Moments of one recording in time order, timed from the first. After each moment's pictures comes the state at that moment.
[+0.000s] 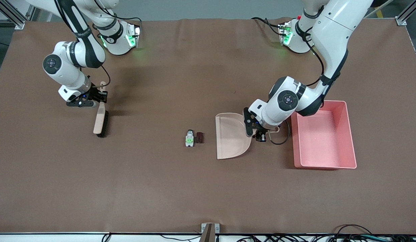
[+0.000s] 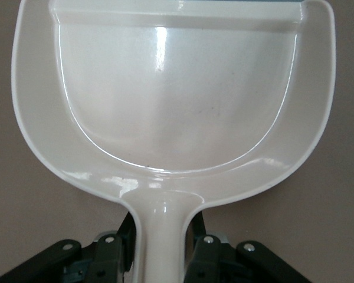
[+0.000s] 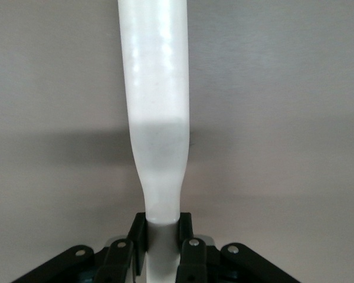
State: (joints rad) left arm -0.15 0.55 -0.36 -1.95 0.12 2.55 0.96; right arm -0.11 0.00 0.10 -2.71 0.01 2.65 0.04
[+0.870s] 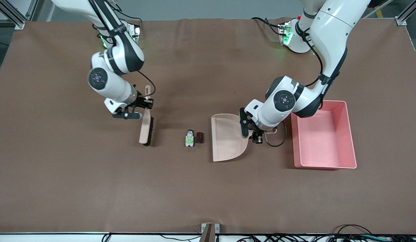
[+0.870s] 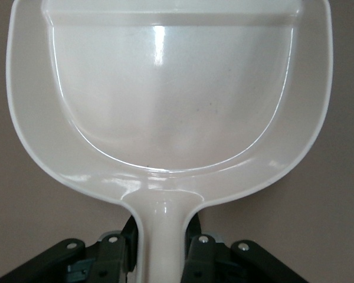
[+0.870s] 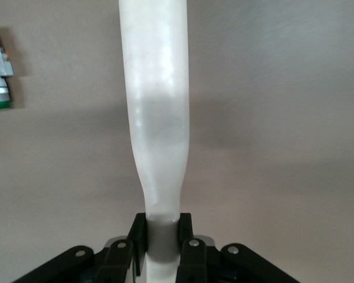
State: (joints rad) left arm -0.18 0.56 -0.36 -1.84 0.12 2.45 0.96; right arm 0.31 0.20 0.12 -2.27 0.26 2.37 0.33
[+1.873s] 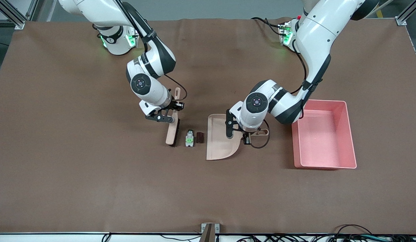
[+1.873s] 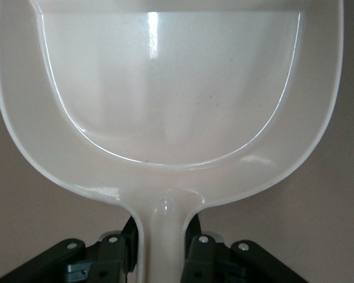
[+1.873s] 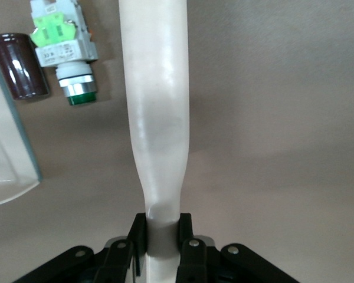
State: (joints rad) left arm -0.28 0.68 -0.36 -1.68 0.33 2.31 0.82; right arm 0.51 0.38 0.11 -2.05 0.26 2.37 0.62
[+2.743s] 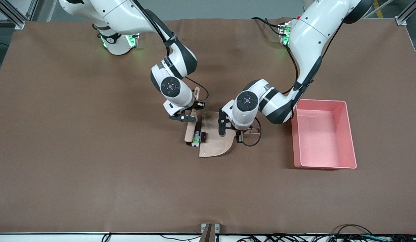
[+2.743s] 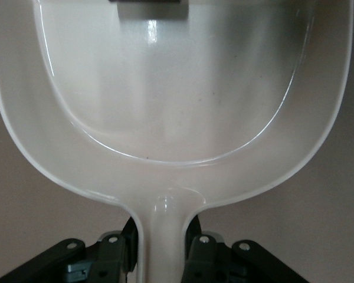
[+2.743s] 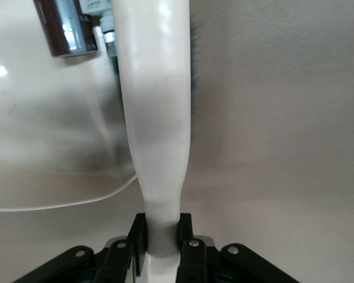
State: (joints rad) left arm -0.33 0.70 -0.36 -1.65 0.33 2.30 0.77; right arm 0.63 0.57 0.11 -1.79 0.26 2.28 0.74
